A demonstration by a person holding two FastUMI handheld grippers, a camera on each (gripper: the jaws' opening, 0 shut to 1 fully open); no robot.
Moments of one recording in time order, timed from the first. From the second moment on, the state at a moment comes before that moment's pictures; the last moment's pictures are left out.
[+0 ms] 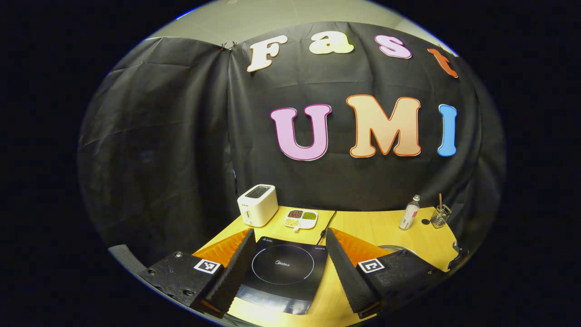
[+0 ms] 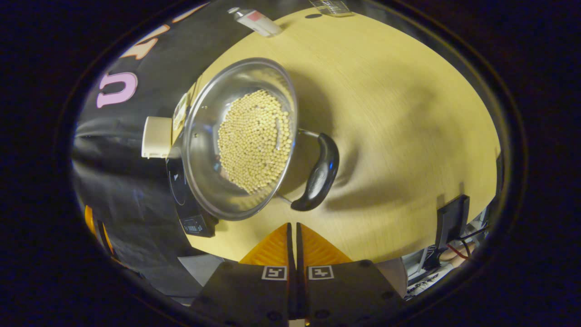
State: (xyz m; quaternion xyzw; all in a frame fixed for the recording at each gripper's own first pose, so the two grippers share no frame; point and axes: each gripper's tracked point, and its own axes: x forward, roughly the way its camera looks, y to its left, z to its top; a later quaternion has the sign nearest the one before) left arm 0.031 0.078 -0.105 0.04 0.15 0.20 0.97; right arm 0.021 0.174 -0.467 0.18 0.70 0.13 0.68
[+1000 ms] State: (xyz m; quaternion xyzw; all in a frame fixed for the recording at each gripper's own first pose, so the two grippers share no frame) left arm 0.049 0.065 -0.139 0.02 0.20 0.24 0.95; right arm 0.124 0.135 -0.480 0.22 0.67 0.07 0.70
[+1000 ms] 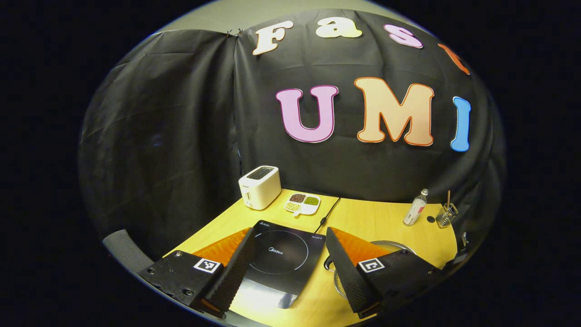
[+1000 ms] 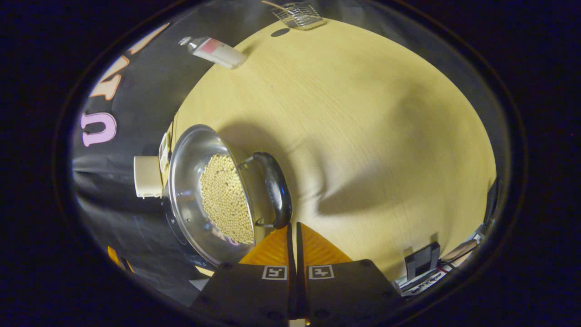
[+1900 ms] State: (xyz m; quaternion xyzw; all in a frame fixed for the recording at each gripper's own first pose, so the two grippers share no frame) left arm 0.056 0.059 -0.184 -0.01 0.24 0.23 0.94; right arm 0.159 0.140 -0.487 0.22 0.66 0.07 0.71
